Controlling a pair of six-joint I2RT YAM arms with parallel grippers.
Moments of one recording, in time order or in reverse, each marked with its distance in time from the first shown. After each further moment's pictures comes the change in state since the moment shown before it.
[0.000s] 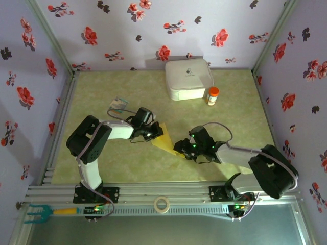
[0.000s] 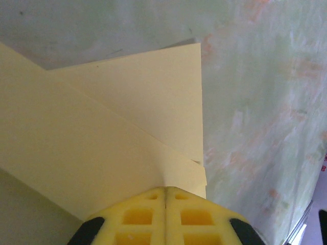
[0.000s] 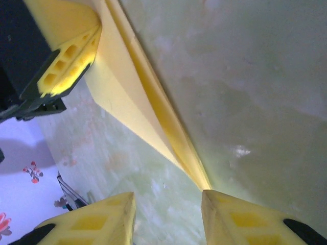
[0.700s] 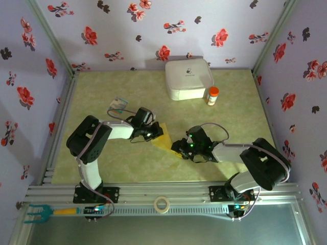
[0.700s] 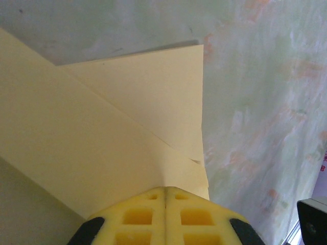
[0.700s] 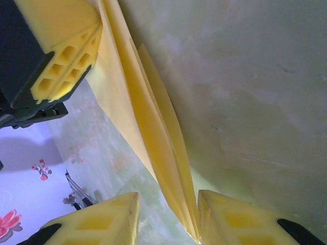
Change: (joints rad) left arm 0.000 0.000 0.000 0.000 0.002 -0.003; right arm 0.010 0.119 0.000 0.163 -0.026 0.041
